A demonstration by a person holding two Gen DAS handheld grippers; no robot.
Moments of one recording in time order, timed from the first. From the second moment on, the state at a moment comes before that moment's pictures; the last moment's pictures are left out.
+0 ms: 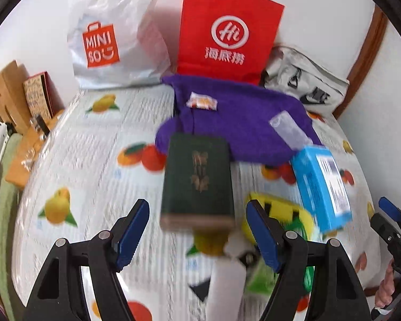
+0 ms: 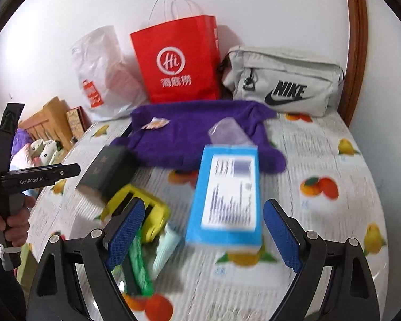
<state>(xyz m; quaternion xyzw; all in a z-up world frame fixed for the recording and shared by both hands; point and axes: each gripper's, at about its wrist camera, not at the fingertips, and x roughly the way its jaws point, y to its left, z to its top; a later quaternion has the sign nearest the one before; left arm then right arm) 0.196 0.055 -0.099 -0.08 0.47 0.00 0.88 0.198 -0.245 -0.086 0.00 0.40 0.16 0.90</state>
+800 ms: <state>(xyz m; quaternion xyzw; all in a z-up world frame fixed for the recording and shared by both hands) 0.138 0.035 -0.154 -0.02 0.47 -0.01 0.88 0.132 -0.212 -0.124 -0.04 0.38 0.19 0.90</state>
